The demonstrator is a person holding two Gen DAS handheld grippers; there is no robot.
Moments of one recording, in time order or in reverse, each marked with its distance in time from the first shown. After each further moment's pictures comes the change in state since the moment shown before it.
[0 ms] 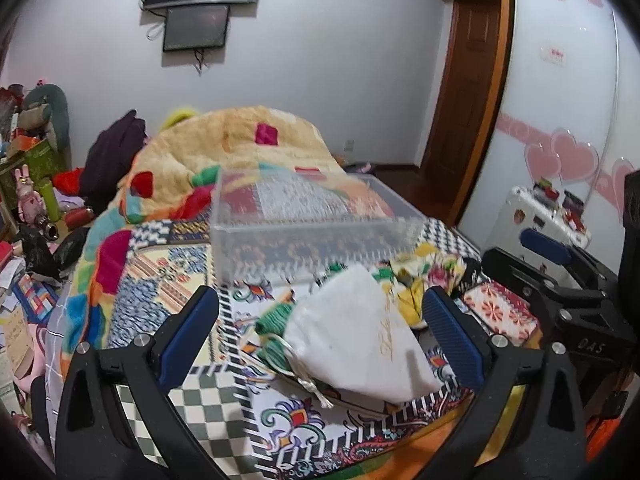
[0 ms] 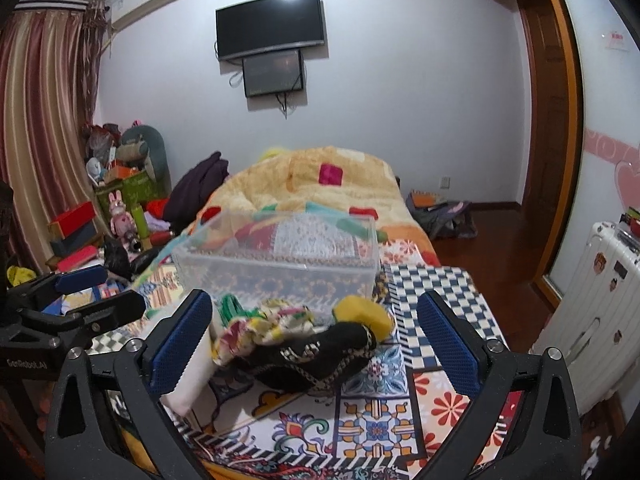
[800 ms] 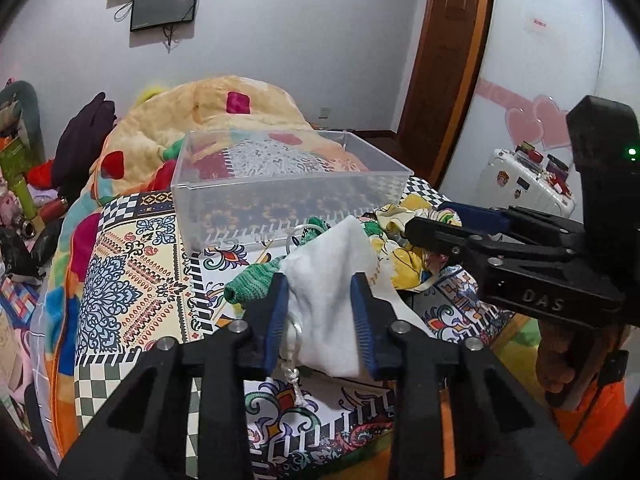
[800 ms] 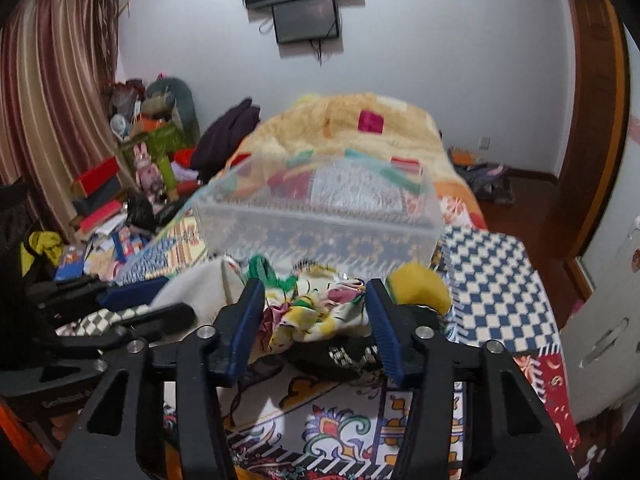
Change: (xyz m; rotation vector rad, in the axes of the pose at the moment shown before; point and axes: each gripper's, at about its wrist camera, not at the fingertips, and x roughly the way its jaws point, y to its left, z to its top) left arm 0.023 0.001 -0.013 0.060 0.105 -0.075; right arm 0.046 0.017 -0.008 -0.043 0.189 0.130
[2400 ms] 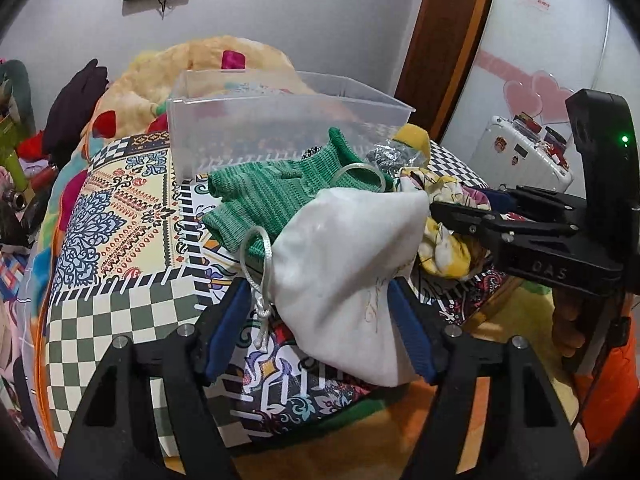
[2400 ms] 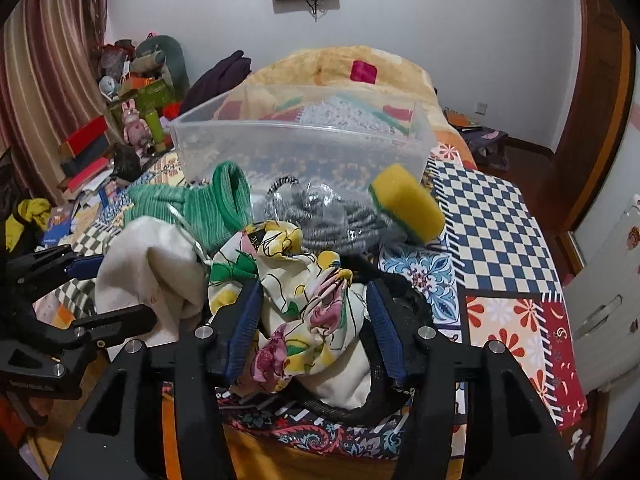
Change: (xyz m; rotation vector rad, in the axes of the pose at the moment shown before) left arm 0.011 0.005 -0.043 -0.014 0.113 -0.036; right arm 0.006 -0.004 -0.037 -0.023 0.152 -0.043
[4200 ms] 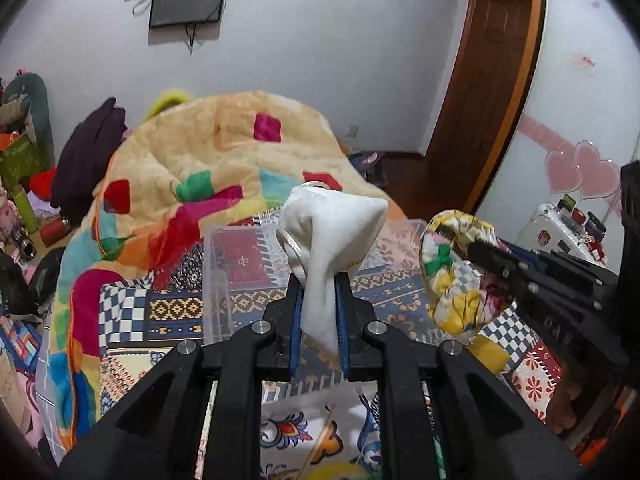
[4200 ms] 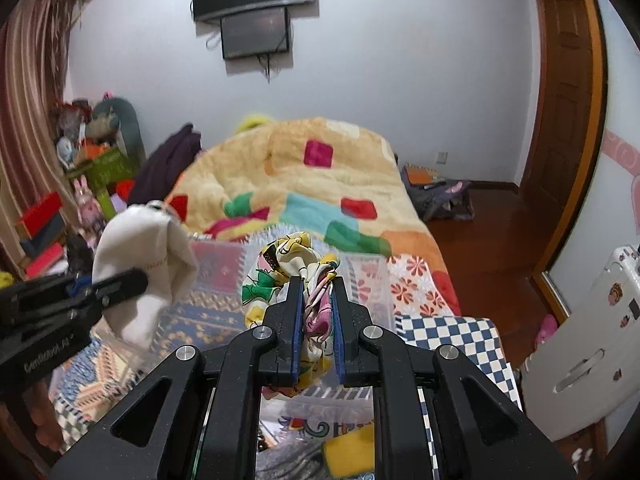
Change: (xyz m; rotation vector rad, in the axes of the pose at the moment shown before) left arm 0.058 0.069 0.174 -0.070 -0.123 0.084; right arm 0.024 -0.024 0.119 0.076 -0.183 -0.144
